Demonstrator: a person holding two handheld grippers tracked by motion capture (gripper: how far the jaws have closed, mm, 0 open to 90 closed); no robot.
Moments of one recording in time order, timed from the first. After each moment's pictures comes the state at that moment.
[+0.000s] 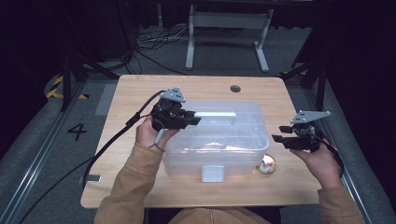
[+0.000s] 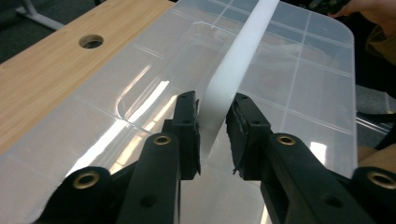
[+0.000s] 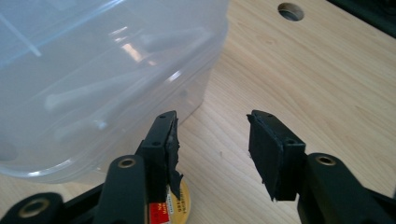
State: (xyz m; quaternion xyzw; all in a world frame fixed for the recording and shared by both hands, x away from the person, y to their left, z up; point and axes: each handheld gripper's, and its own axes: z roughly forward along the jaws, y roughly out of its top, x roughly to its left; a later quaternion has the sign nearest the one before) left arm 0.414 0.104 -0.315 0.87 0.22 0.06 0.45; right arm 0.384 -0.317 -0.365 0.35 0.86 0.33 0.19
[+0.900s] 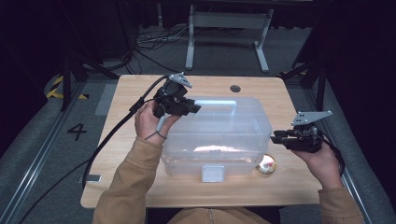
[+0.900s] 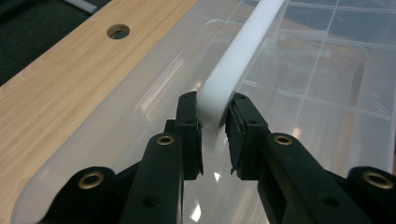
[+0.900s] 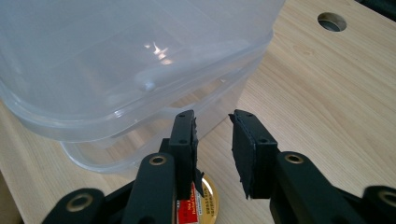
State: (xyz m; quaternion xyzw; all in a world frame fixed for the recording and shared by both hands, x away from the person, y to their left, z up) left arm 0.435 0.092 -0.276 0.89 0.25 0.07 0.38; right arm 0.379 -0.316 -0.361 0.31 0.87 0.36 0.14
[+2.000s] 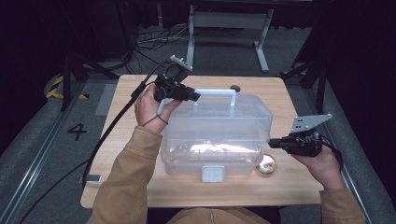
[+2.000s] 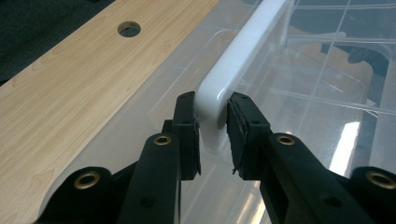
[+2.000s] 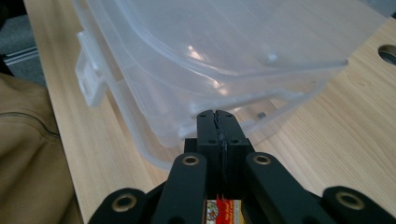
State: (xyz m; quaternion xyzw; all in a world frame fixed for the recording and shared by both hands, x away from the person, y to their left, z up) left arm 0.463 0.091 -0.257 0.88 0.28 0.05 0.37; right arm 0.364 -0.305 -0.352 0.23 0.89 0.39 0.10
